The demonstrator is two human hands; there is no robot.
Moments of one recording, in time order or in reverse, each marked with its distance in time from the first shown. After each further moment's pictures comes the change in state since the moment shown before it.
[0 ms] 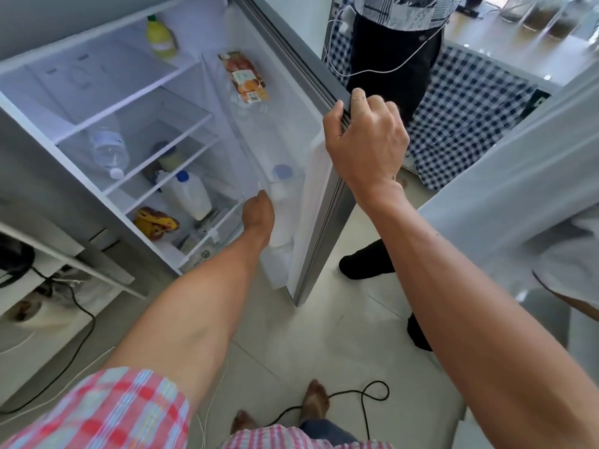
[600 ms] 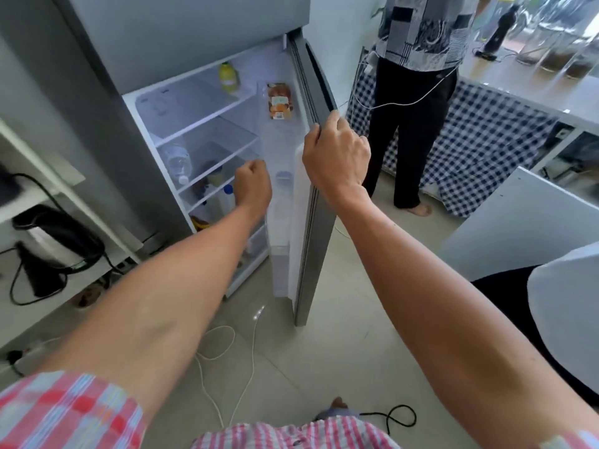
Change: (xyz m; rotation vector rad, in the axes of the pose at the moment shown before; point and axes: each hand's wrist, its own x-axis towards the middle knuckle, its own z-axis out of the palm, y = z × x) left_hand -0.058 0.077 -0.126 0.016 0.160 0.417; right_hand -0.036 -0.122 -0.031 0.001 -0.261 0.006
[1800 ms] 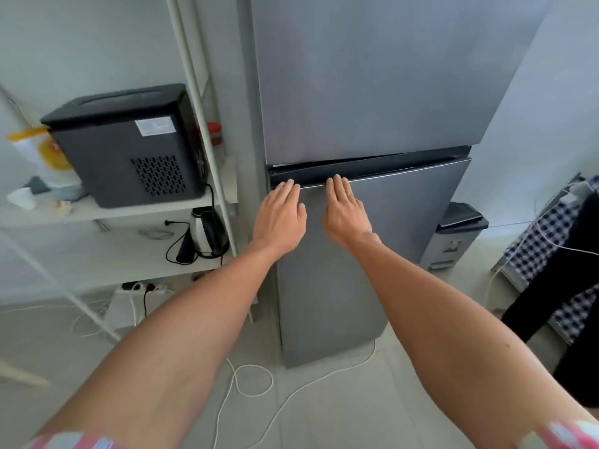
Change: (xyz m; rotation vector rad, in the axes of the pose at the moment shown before) left_hand 0.048 0.046 -0.086 1.123 0.424 0.391; right_hand 0.093 -0.100 0.136 0.403 -0.565 -0.803
